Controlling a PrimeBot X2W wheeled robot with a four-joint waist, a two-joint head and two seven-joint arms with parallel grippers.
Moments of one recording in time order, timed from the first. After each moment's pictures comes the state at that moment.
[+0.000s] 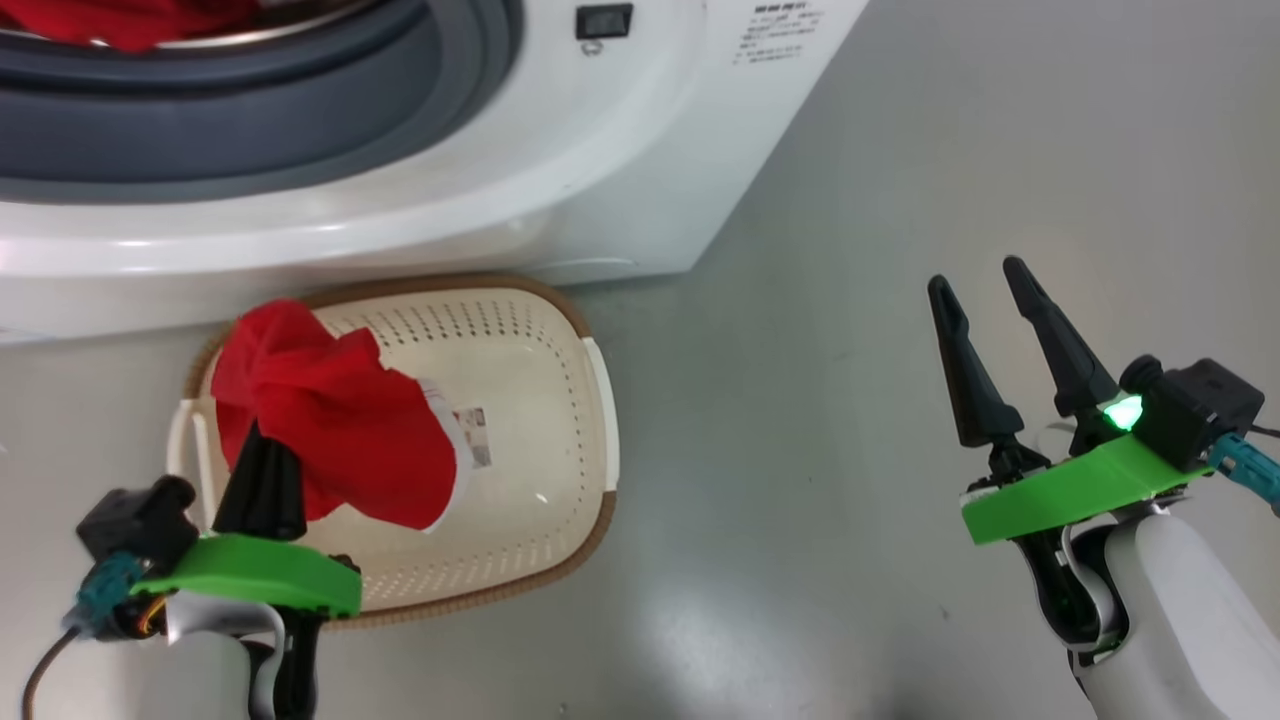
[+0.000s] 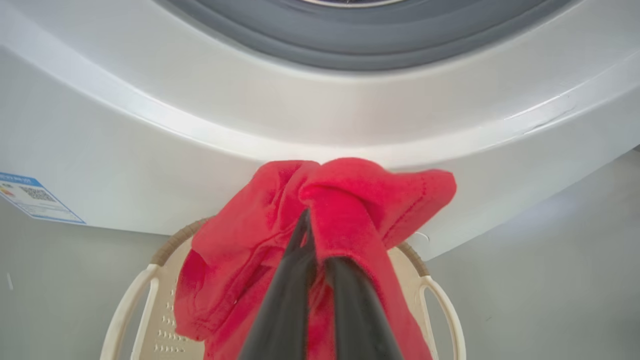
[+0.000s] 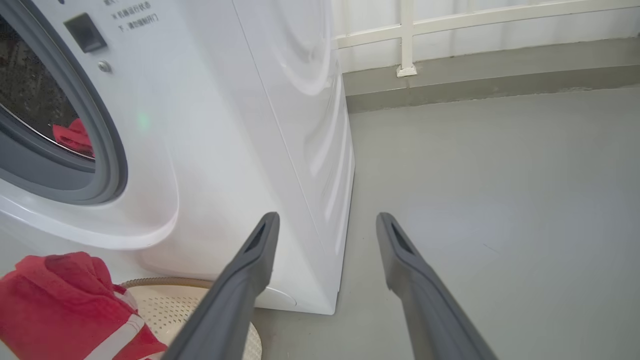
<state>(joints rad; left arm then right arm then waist) -0.37 0.04 0.09 0.48 -0.32 -0.12 -0.26 -0.33 -0.15 0.15 0.22 0.48 0.12 -0.25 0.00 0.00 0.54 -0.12</state>
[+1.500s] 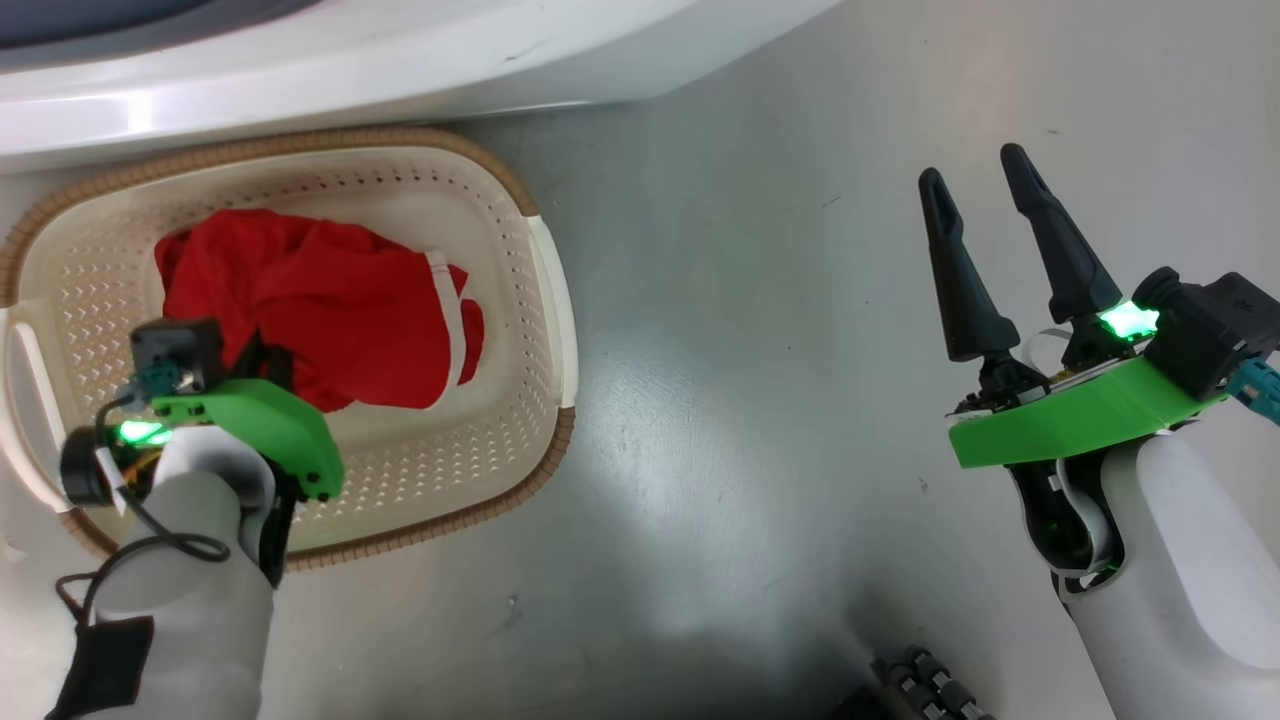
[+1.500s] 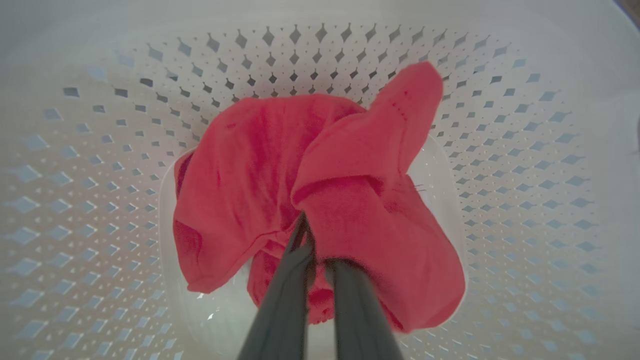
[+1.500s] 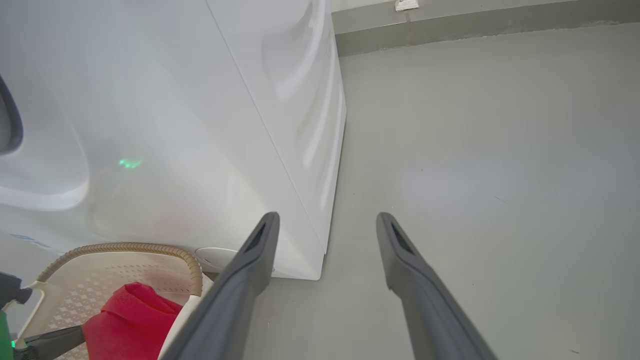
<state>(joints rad) -0.87 0.10 -0.03 1.19 -0.17 -0.13 -0.26 -0.46 -0.14 0.16 0.18 0.48 0.12 -0.26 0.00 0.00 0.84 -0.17</state>
